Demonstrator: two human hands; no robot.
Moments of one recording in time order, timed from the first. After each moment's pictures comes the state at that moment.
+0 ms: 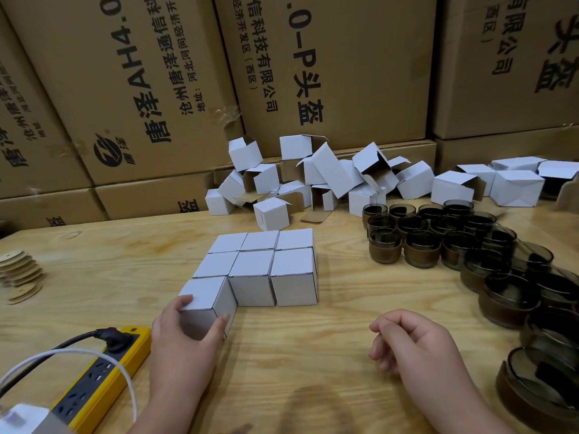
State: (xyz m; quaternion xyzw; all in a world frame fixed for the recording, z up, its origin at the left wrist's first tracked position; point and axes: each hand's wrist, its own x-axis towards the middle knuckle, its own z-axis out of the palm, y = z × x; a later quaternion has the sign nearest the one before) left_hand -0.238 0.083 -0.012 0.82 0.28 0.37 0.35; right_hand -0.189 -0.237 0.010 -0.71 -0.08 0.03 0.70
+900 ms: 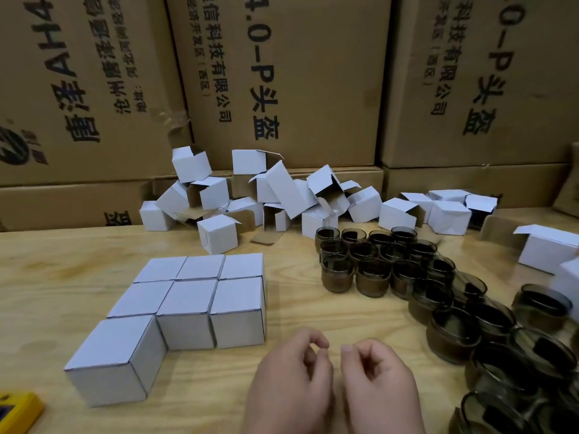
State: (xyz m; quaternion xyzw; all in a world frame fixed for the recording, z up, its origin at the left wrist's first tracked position) left_hand -0.173 -0.099 0.006 0.88 -0.02 0.16 0.44; right_hand -0.171 -0.223 0.004 -0.74 0.05 -0.15 0.66
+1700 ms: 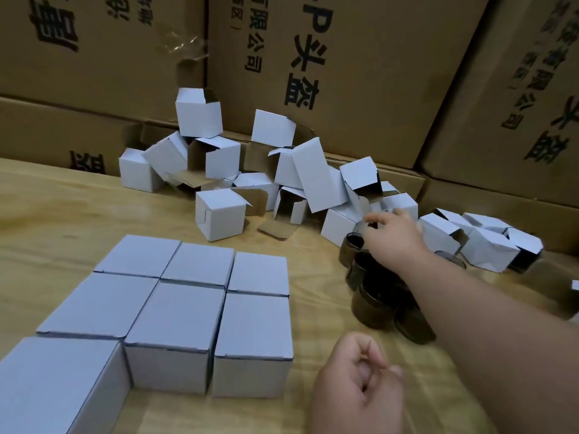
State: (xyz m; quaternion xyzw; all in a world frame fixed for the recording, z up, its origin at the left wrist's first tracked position) left_hand -0.107 -0.119 0.016 0.66 0.06 0.05 0.75; right_hand 0.110 -0.200 0.091 -0.96 0.02 -0.10 0.25
